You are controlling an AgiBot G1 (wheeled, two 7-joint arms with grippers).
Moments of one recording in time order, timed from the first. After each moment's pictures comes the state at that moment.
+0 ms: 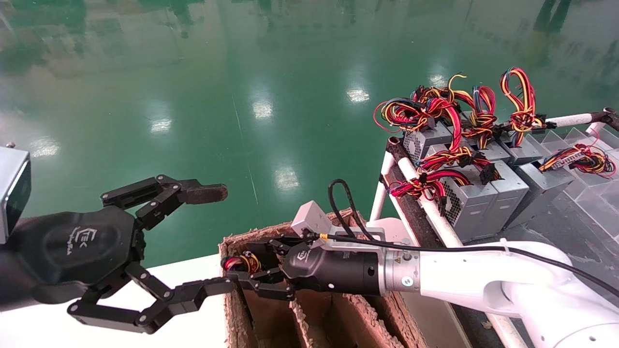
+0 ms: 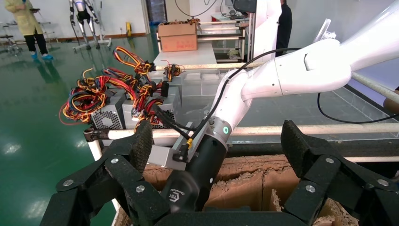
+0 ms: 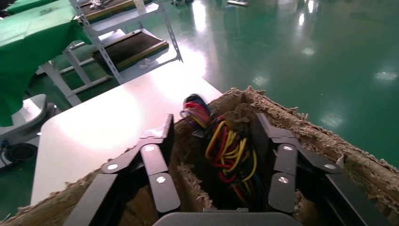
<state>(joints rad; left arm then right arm) -1.09 0.56 0.39 -1.24 0.64 1.43 -0.12 1.31 -1.32 -0.58 0.43 -1.13 -1.29 -0.08</state>
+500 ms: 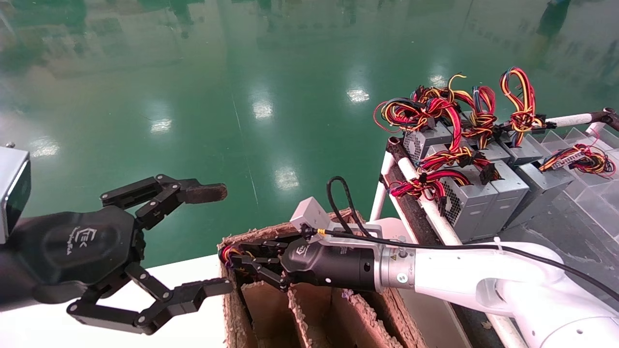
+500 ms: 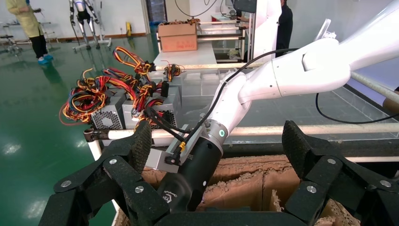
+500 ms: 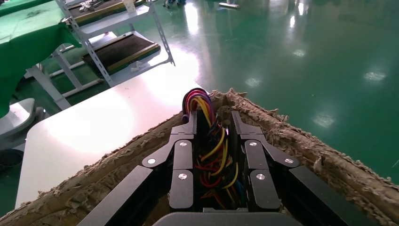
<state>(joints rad) -1.09 0.56 0.39 -1.24 0.64 1.43 -0.12 1.33 -1.35 -0.60 0.35 -1.10 -1.28 -0.13</state>
